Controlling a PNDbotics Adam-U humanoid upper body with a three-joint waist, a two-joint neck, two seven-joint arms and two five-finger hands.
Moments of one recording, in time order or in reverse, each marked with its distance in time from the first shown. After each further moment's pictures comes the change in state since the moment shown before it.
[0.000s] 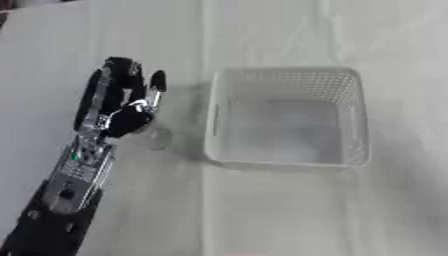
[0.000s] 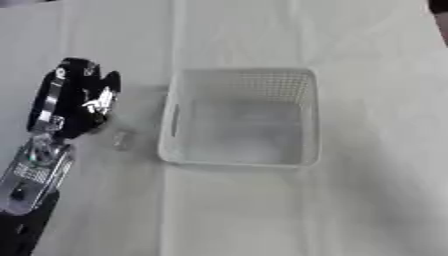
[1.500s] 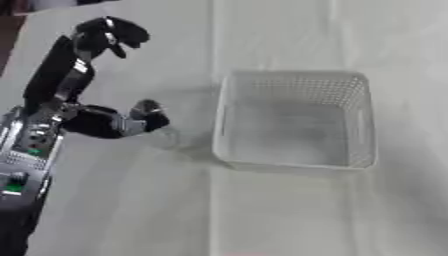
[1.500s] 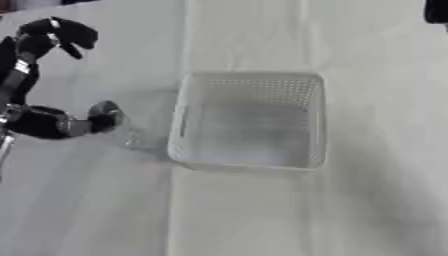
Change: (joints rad) left arm 0.035 0.180 0.099 -0.209 -0.556 -0.098 -0.144; right arm 0.017 0.000 -0.001 0.000 -0.003 0.013 0.013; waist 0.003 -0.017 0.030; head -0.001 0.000
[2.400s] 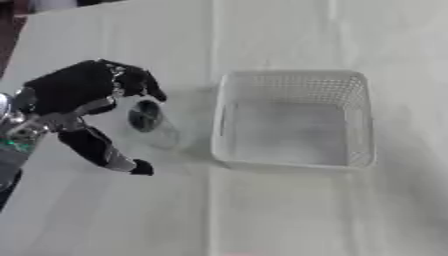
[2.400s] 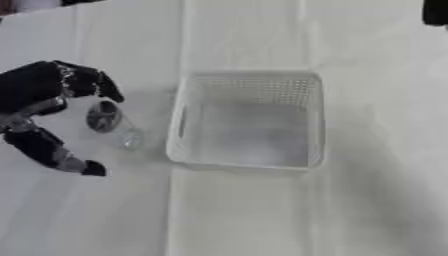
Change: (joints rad) left arm 0.008 0.239 -0.096 -0.002 -0.012 -0.029 -0.311; right arm 0.000 0.000 0.001 0.000 0.000 0.009 0.009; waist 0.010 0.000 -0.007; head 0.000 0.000
